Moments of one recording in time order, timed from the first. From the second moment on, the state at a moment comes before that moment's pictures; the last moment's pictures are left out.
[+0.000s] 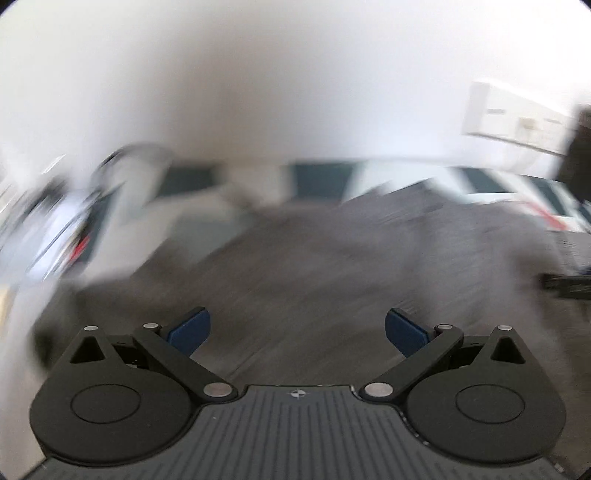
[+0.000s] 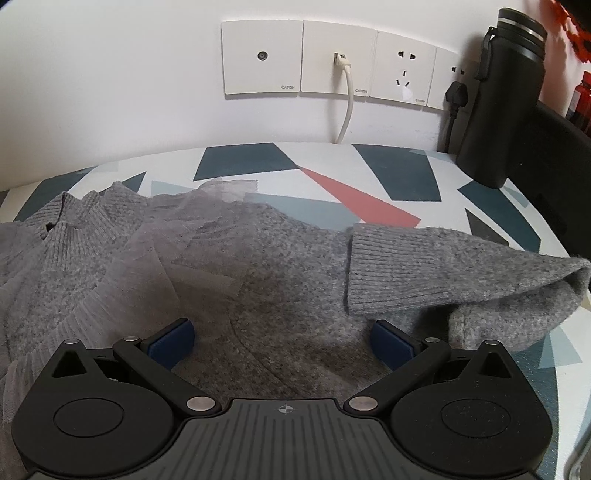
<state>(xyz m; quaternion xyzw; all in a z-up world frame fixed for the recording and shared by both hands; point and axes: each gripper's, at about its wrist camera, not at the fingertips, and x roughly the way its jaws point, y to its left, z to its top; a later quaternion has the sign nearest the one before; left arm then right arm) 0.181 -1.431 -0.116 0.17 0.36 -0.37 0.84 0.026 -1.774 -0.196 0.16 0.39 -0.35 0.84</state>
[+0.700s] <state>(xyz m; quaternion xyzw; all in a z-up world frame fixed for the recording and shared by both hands) 0.204 -1.384 -0.156 0.17 0.39 -0.20 0.88 0.030 -1.775 -0.198 0.17 0.37 -0.35 0.84</state>
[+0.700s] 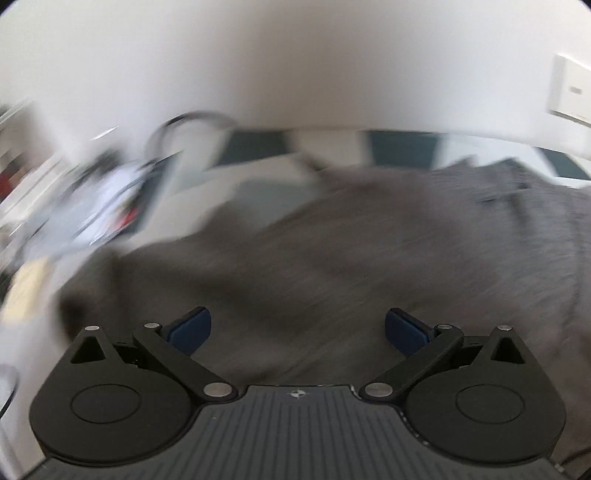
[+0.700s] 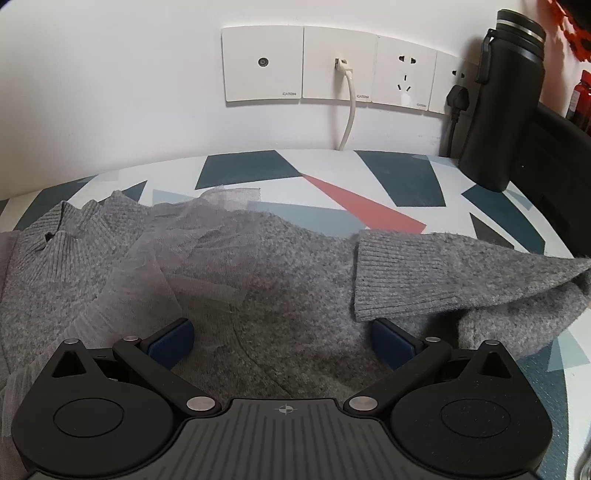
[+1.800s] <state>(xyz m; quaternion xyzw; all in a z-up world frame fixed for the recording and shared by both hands) 0.220 -1.390 -0.150 0.04 0.48 -0.33 0.81 0.037 -1.773 -0.200 0.16 0.37 -0.36 0.84</state>
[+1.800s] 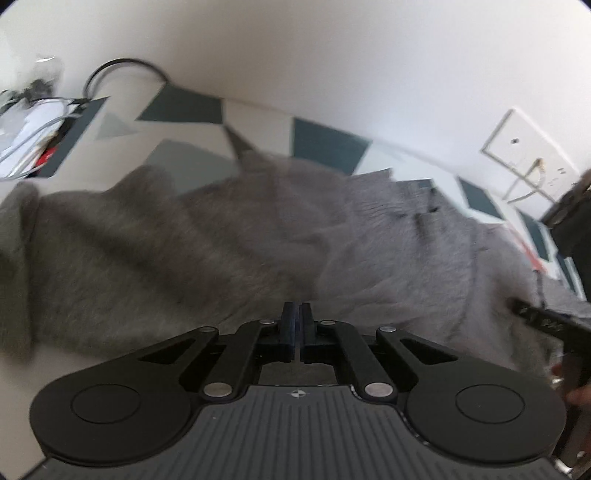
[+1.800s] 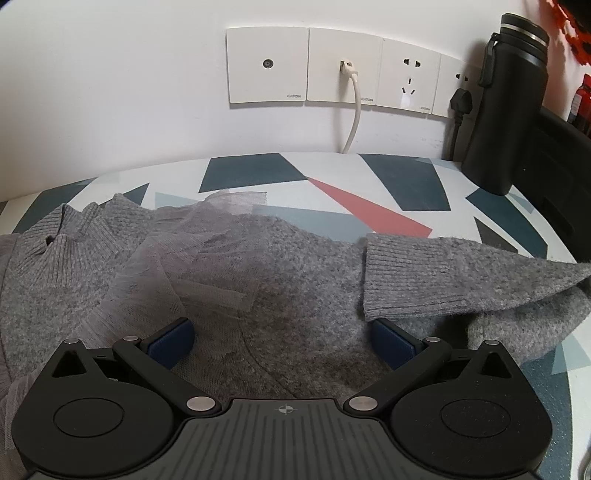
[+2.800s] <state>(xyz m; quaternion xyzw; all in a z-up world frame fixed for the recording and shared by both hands) 0.187 -1.367 -0.144 0.03 0.50 -0.32 0.81 0.034 -1.768 -0.201 0.16 0.36 -0.36 0.84</state>
